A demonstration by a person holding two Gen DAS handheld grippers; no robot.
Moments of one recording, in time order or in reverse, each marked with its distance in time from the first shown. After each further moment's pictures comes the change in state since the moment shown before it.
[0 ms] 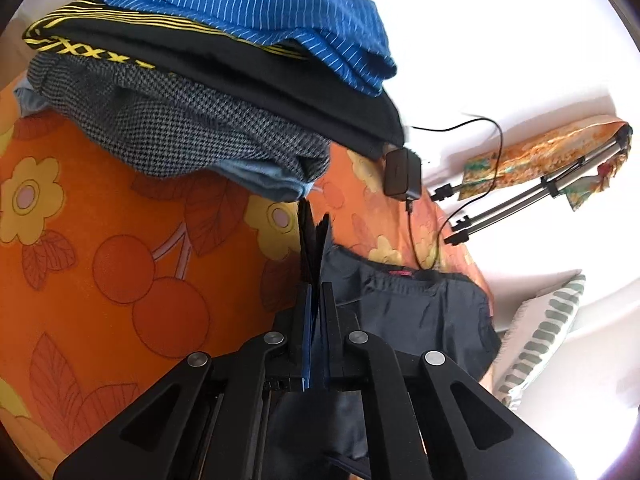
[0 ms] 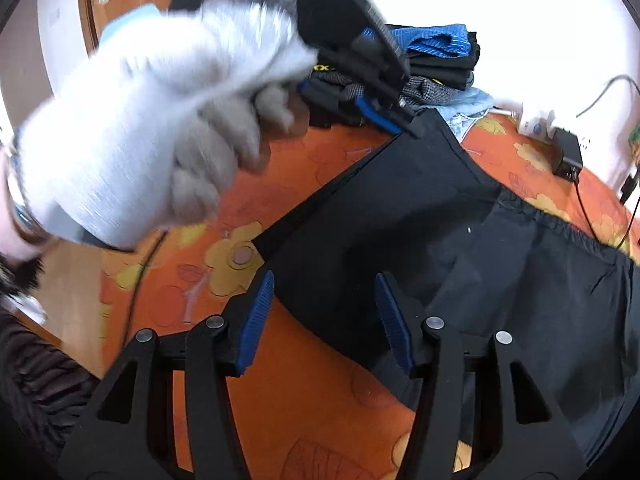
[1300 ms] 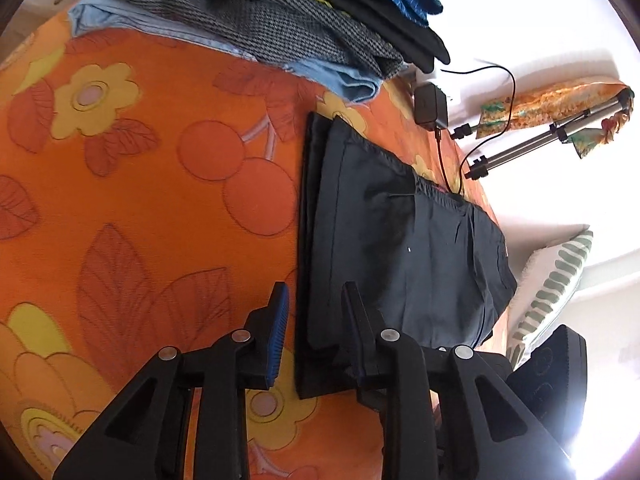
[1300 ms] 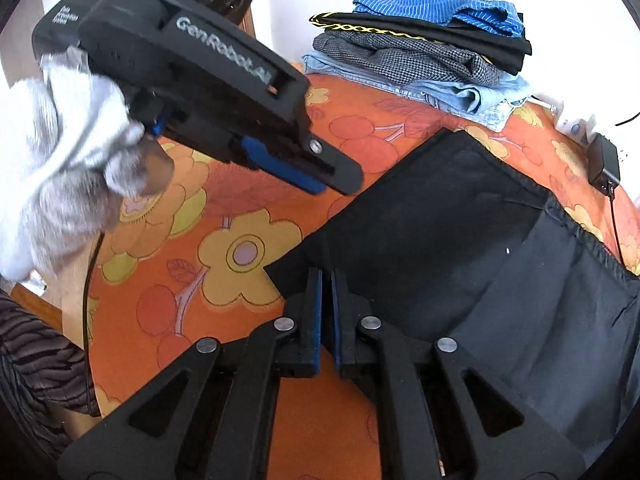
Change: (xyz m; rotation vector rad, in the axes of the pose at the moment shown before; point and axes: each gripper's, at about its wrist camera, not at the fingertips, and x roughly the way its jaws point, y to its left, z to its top) left arm -0.022 0.044 -0.055 0.015 0.164 0.057; right arm 0.041 0.000 0.017 -0.033 0.138 0.082
